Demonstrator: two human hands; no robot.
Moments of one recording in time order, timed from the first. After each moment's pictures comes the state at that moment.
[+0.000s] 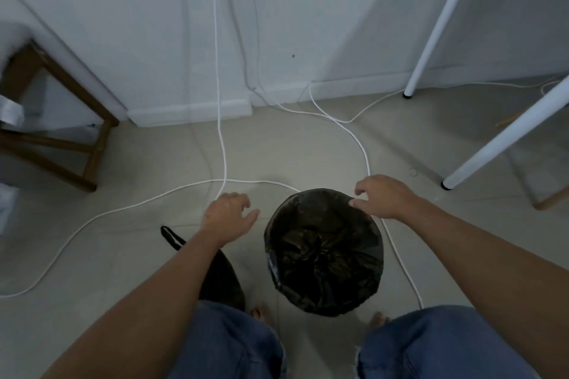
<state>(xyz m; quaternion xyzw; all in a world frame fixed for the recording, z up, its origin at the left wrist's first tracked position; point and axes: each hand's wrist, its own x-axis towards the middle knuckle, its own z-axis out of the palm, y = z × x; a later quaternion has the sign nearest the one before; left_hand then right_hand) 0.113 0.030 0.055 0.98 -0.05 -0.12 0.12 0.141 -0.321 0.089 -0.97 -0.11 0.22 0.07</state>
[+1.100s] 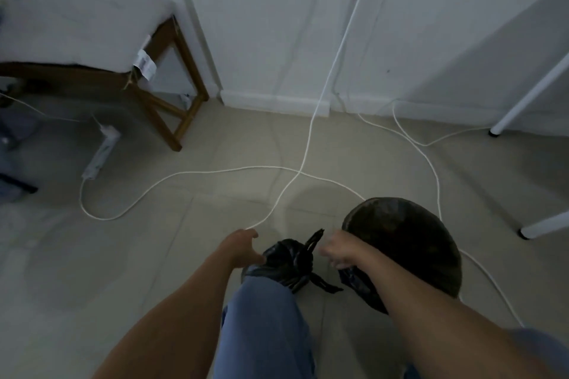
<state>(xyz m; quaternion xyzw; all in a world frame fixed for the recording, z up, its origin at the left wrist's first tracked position) -0.022 0.184 0.066 0.91 0.15 -0.35 0.18 0.034 -0.060 0.092 -0.85 -0.02 0.46 0.23</state>
